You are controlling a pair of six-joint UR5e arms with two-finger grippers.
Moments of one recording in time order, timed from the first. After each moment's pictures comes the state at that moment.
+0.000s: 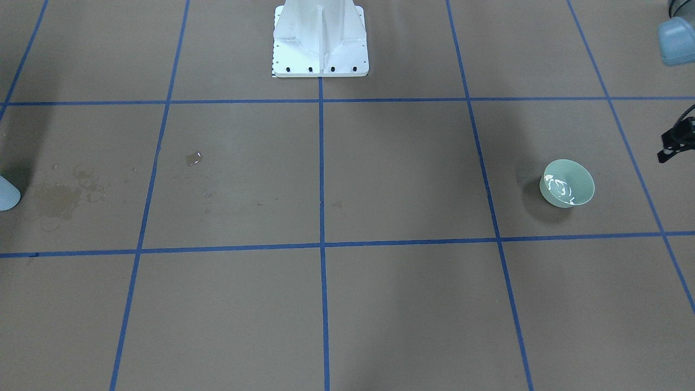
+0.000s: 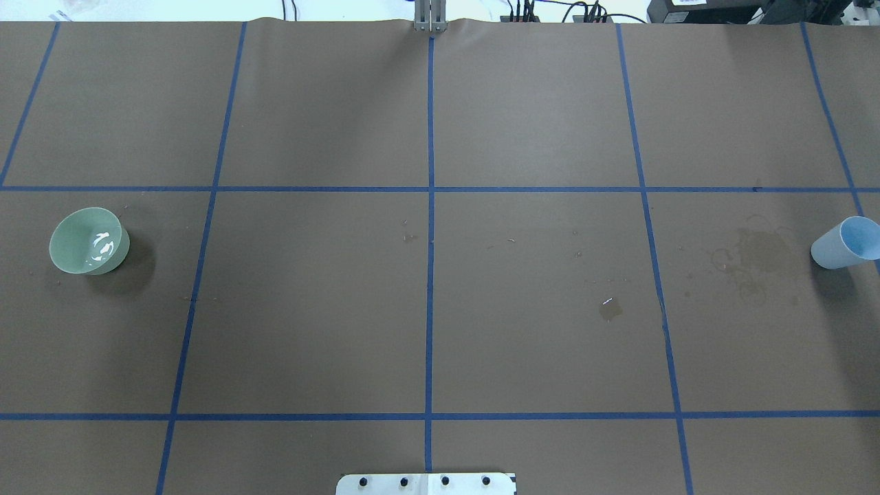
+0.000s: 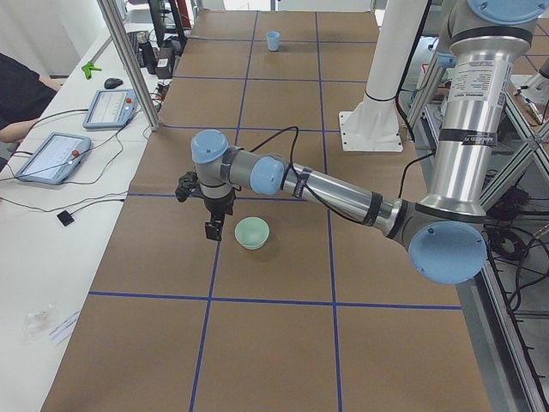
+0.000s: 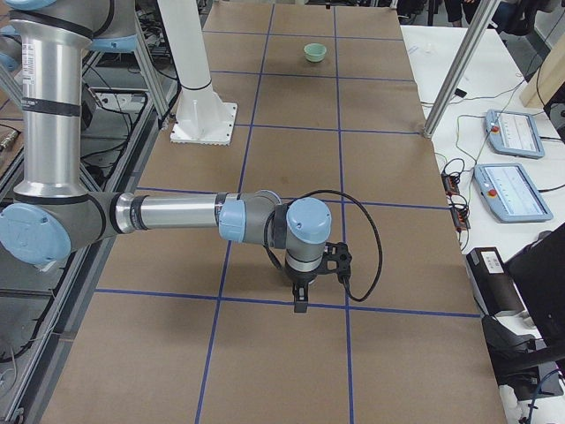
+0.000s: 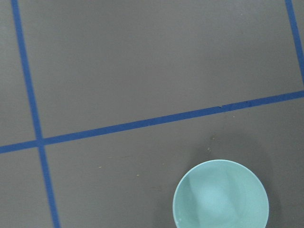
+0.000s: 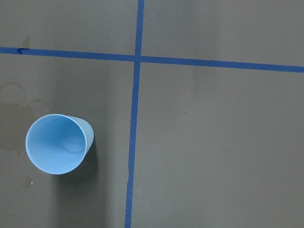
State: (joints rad) left arm -1.43 -1.73 -1.78 -1.39 -2.30 0.01; right arm 1.63 -1.67 1.76 -1.73 2.31 -0.15
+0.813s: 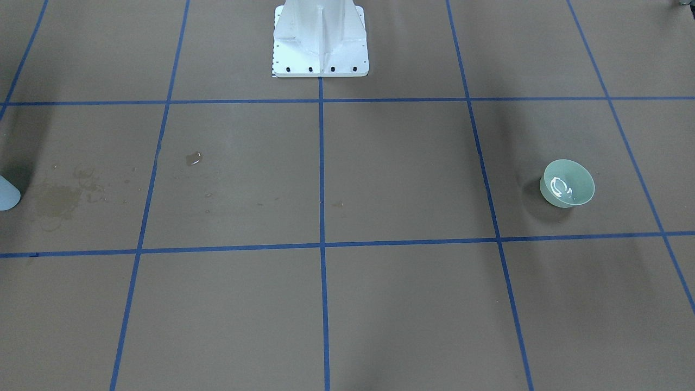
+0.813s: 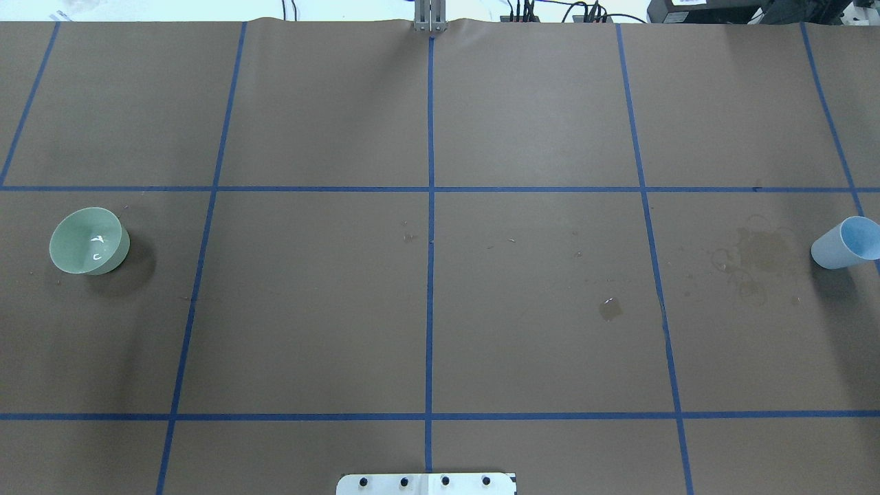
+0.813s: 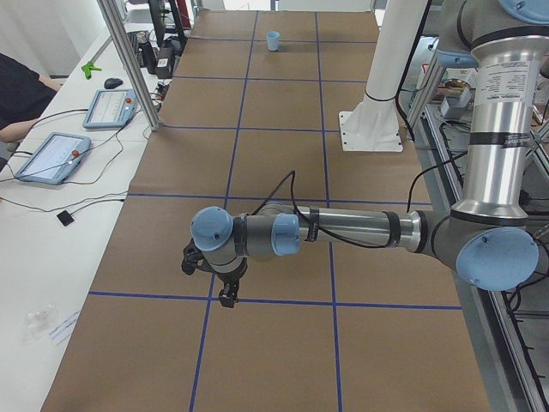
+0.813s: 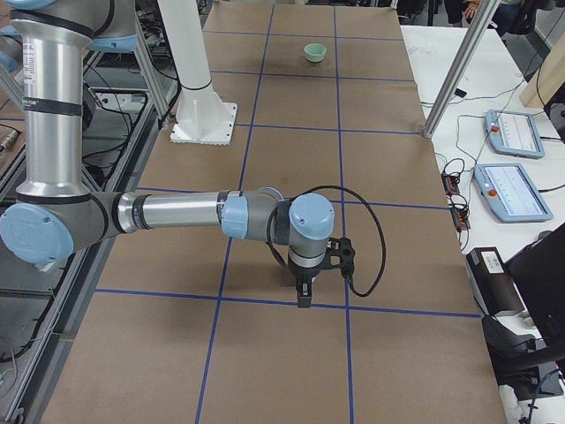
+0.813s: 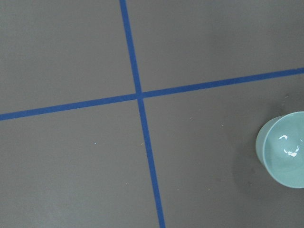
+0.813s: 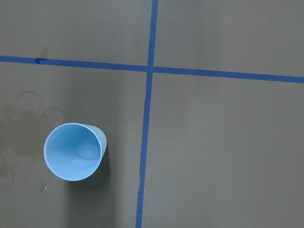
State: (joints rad) left arm -1.58 -1.58 -1.60 -1.48 -2.41 0.20; right arm 1.63 -1.66 1.76 -1.74 2.33 -0.14
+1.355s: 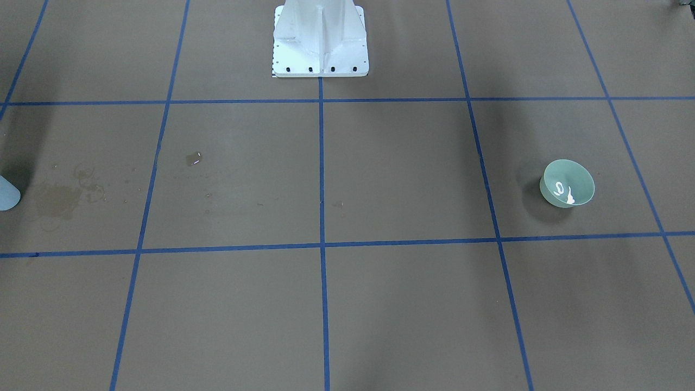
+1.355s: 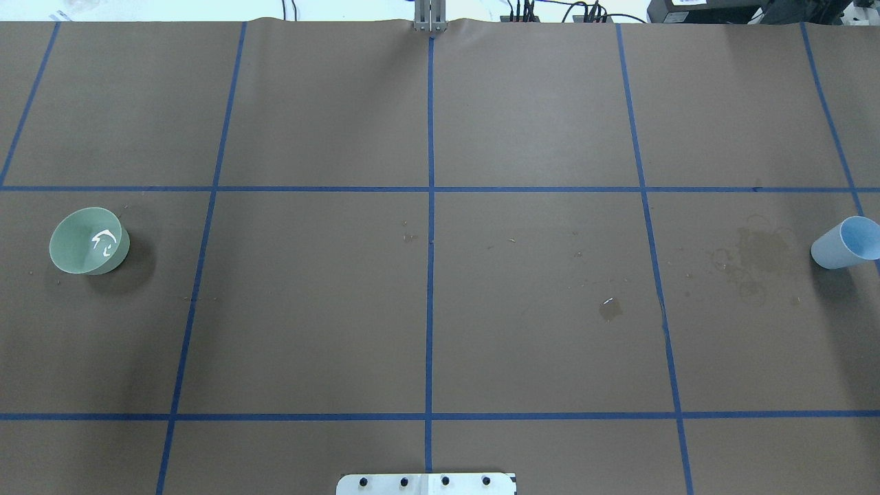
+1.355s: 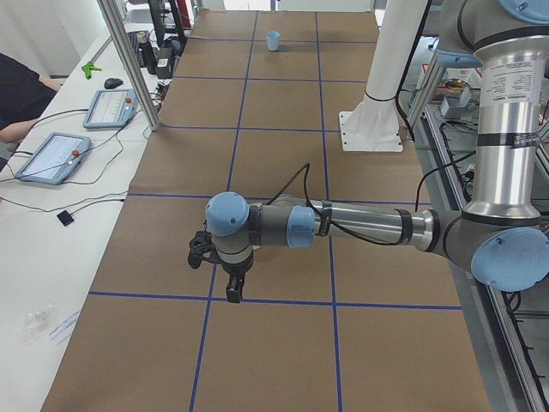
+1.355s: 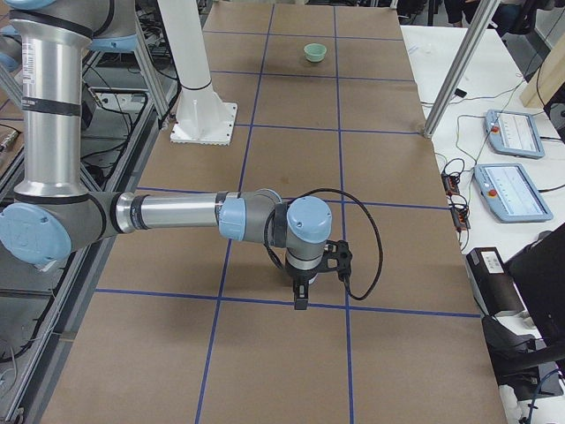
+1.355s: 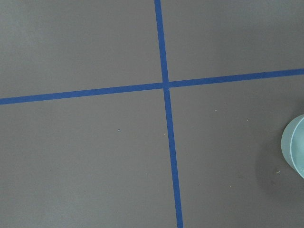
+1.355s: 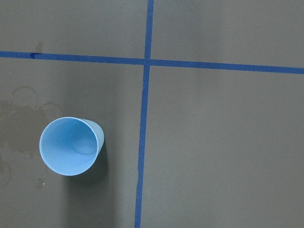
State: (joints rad) left arm -1.59 -1.52 -1.72 -1.49 -2.33 0.09; right arm 1.63 -1.67 1.76 -1.74 2.33 -0.15
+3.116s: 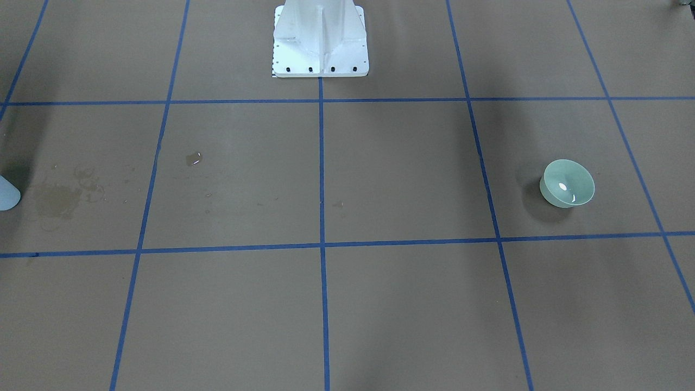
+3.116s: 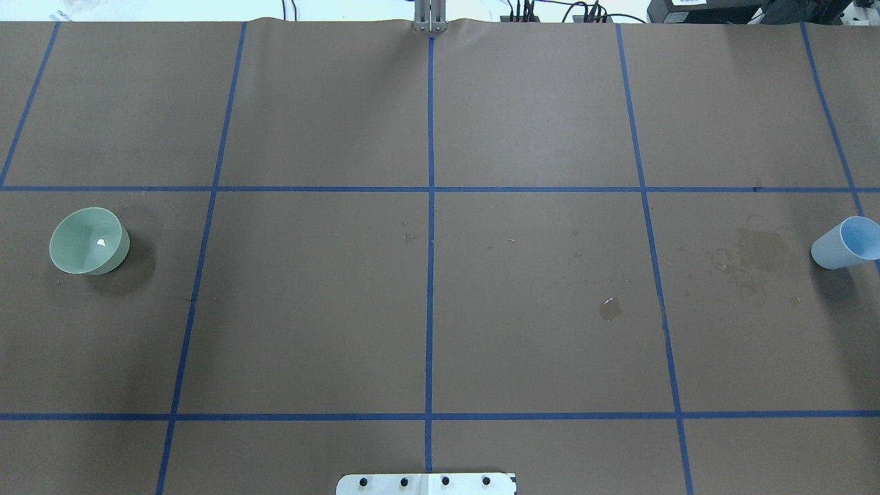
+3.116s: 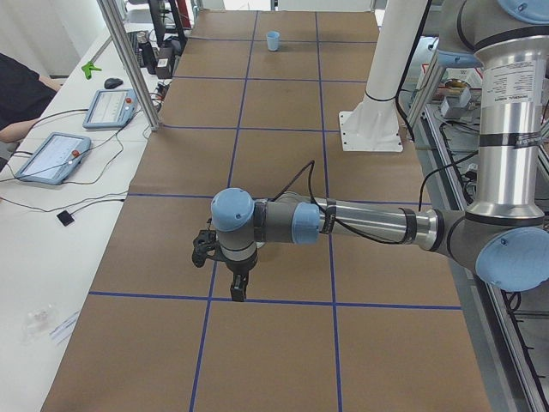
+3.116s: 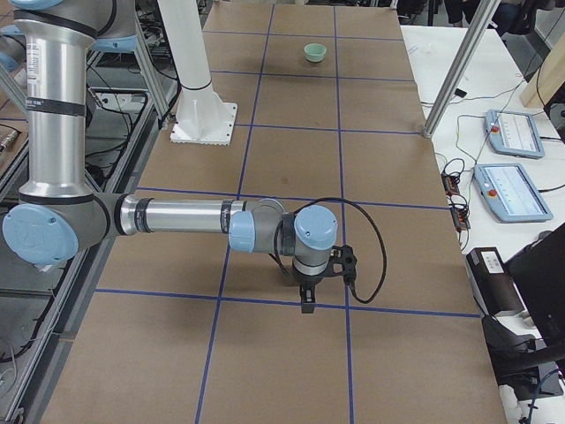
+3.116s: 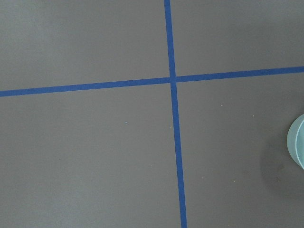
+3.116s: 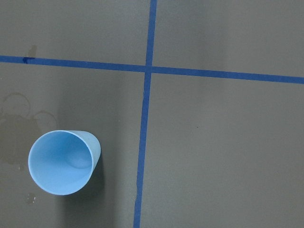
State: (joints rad) left arm -1.58 -1.52 -1.73 -1.48 -2.33 0.07; right arm 1.59 -1.65 1.69 -1.62 2.33 -0.09
